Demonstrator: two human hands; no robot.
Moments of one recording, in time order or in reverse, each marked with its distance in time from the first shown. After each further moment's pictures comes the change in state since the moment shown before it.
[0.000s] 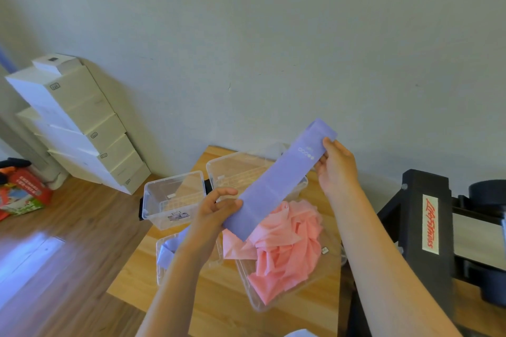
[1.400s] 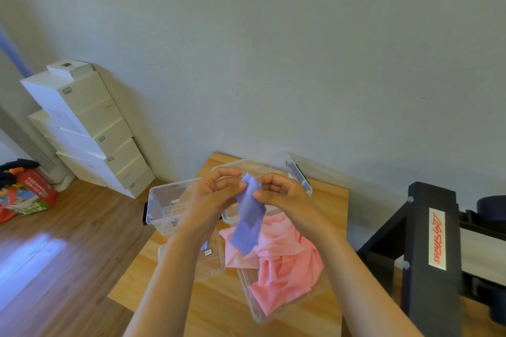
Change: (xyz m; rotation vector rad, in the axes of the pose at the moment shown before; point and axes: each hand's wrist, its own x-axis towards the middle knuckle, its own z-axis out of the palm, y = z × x) left_hand 0.003 0.053 0.011 -0.017 -0.048 0.145; right_hand -0.056 0.035 0.020 -0.480 -0.738 0.078
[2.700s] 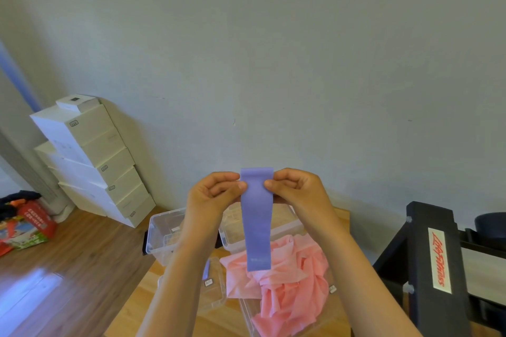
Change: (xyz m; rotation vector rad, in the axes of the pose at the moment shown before) left_hand -0.013 0.046 0.034 0.046 0.168 0.213; right_hand -0.007 -0.062 -0.001 0.017 0.226 -0.171
